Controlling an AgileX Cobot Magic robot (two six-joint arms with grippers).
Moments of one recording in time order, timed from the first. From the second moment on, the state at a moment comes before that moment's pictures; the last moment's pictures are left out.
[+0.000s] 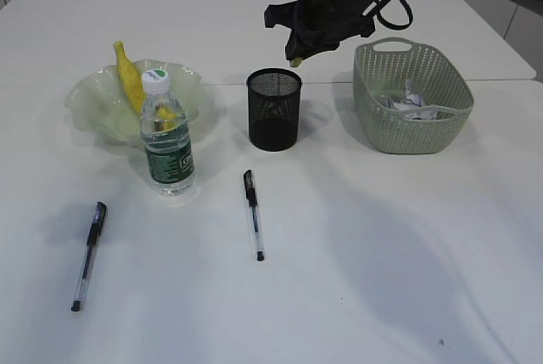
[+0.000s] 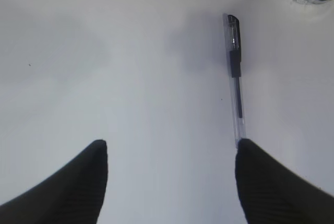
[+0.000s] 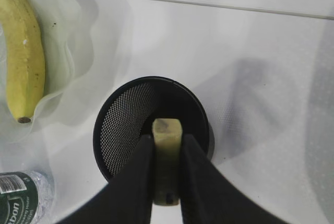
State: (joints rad) left arm 0.04 1.32 -0.96 -0.11 0.93 -0.03; right arm 0.31 2.34 -2.26 0.19 0.94 0.05
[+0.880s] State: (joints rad) left arm 0.04 1.32 -0.96 -0.11 0.93 -0.03; right arm 0.31 2.38 -2.26 0.29 0.93 0.03
